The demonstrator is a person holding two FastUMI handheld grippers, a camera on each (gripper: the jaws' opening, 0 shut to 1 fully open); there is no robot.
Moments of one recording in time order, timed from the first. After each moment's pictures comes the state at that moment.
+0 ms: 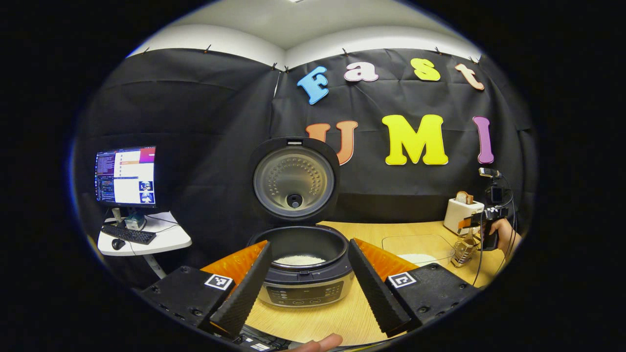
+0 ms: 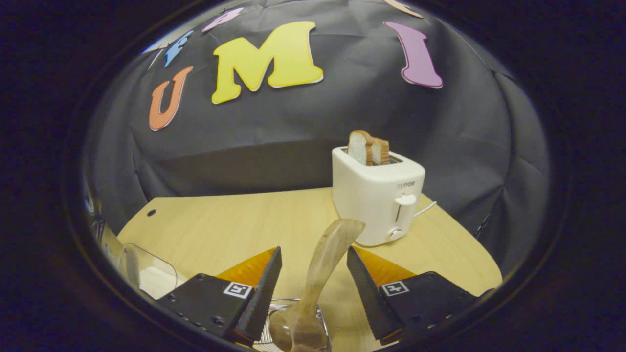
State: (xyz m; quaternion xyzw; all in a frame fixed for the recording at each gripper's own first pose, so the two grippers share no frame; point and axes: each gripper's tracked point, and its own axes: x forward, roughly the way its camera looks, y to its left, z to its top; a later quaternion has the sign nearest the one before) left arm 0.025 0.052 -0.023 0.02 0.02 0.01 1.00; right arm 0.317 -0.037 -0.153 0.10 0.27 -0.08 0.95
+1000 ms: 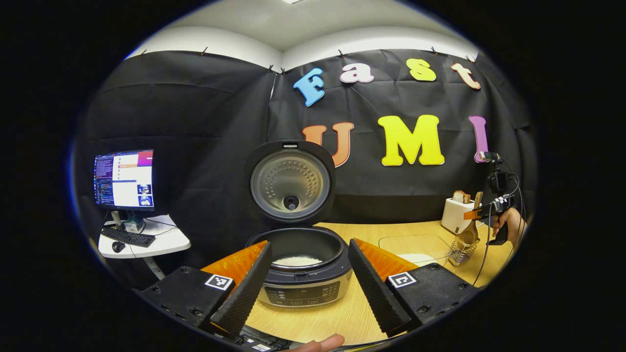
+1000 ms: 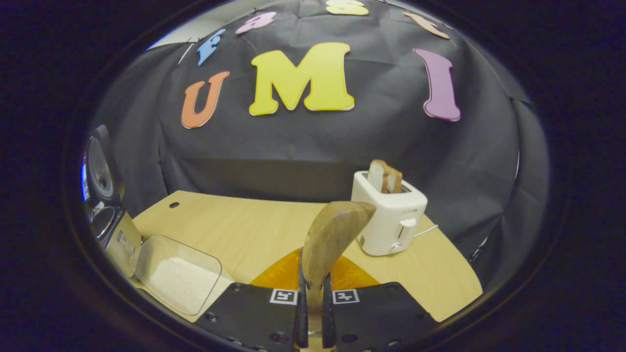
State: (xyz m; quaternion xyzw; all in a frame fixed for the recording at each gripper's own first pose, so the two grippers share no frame) left arm 0.020 0.047 -0.018 0.03 0.01 0.00 1.00; right arm 0.270 -0.008 -0.061 0.00 0.19 -0.05 0.98
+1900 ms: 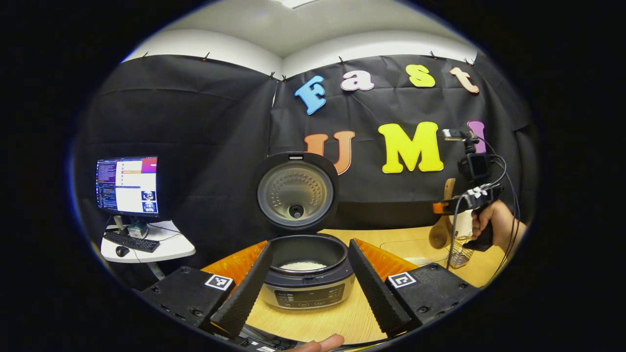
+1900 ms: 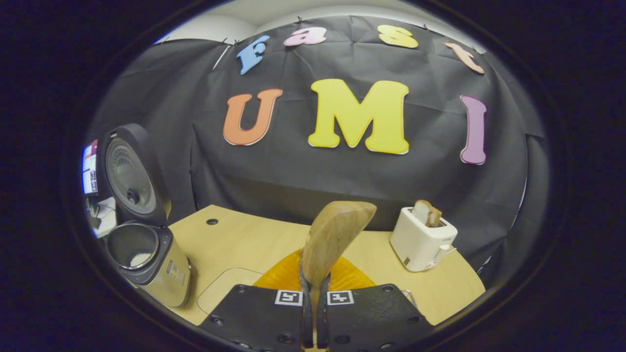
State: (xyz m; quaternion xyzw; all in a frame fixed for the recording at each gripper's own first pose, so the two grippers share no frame) left arm 0.010 0.059 -0.006 0.03 -0.01 0.01 1.00; right arm 0.262 0.170 -0.026 -0.03 0.16 0.00 0.99
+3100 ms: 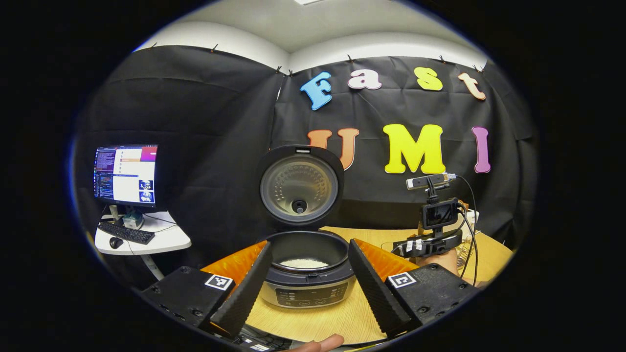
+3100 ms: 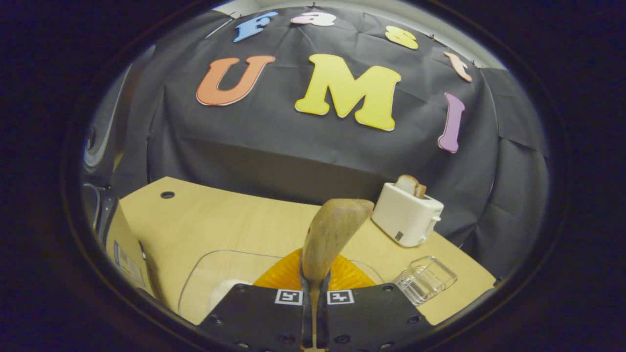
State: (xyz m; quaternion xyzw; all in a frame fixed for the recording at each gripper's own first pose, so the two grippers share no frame) left arm 0.018 0.072 -0.016 0.00 0.01 0.00 1.00; right arm 0.286 0.219 -0.116 -0.04 0.19 -0.14 0.97
